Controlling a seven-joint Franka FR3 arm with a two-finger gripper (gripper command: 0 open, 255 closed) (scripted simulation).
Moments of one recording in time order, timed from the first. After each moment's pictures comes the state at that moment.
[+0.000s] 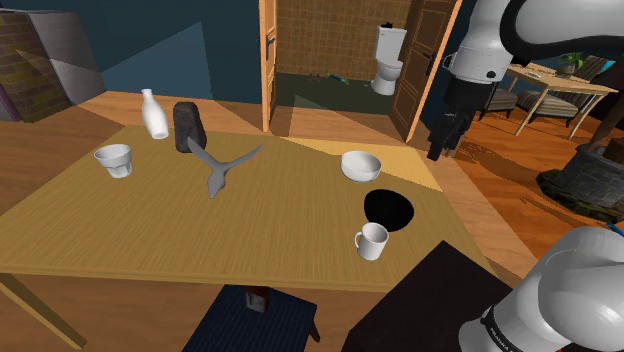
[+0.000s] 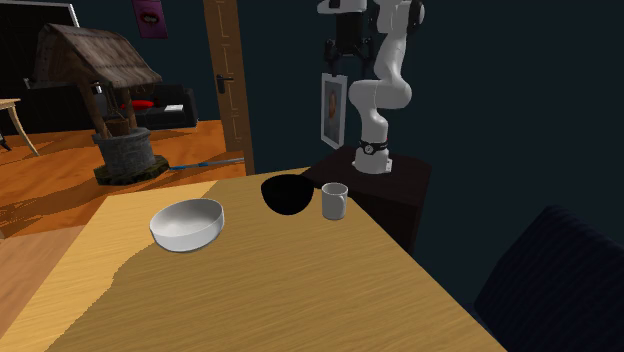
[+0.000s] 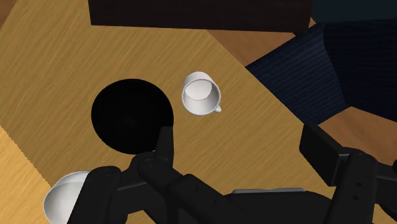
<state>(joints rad) 0.02 -0.74 -0.05 -2.36 -0.01 1.58 -0.05</state>
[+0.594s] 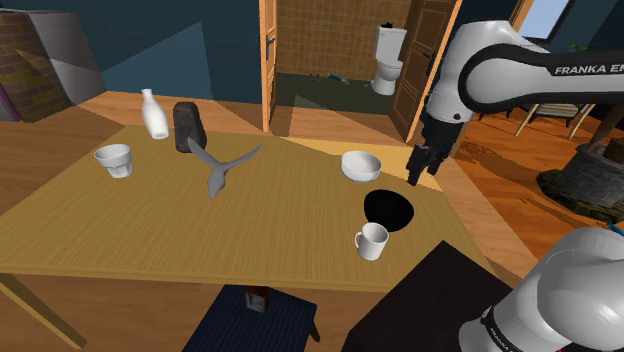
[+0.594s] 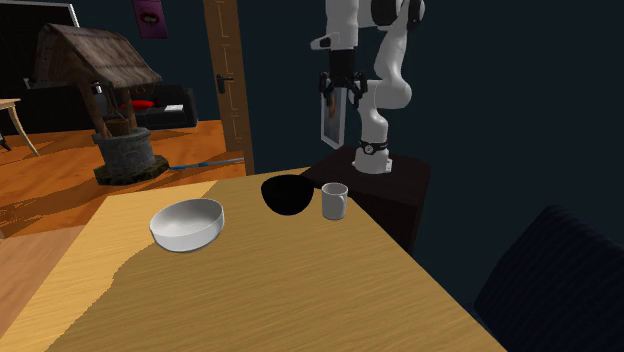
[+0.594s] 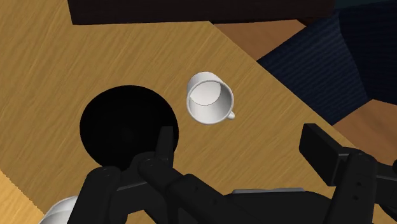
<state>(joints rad) 0.00 -0.68 -0.07 -2.55 -0.01 1.82 -0.02</state>
